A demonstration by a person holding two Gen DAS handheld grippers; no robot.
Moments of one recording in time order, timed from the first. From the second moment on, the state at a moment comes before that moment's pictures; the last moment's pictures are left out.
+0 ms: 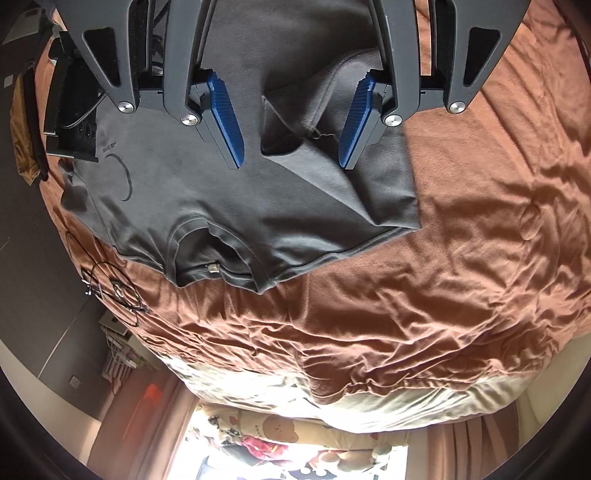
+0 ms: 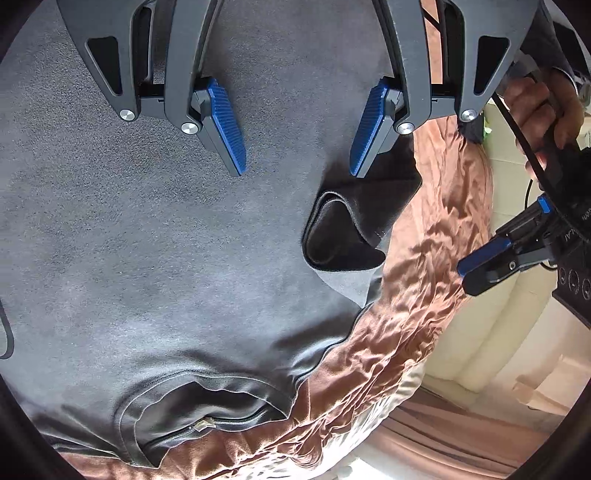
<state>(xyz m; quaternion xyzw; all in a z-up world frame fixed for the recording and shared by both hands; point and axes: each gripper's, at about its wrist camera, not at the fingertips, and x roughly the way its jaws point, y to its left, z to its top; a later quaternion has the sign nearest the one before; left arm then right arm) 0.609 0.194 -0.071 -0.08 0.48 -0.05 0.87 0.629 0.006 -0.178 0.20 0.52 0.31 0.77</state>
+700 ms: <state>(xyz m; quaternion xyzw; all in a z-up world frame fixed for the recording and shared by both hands) 0.571 0.275 -0.146 -0.16 0.51 0.04 0.85 0.666 0.104 -0.169 -0.06 0.49 0.30 0.82</state>
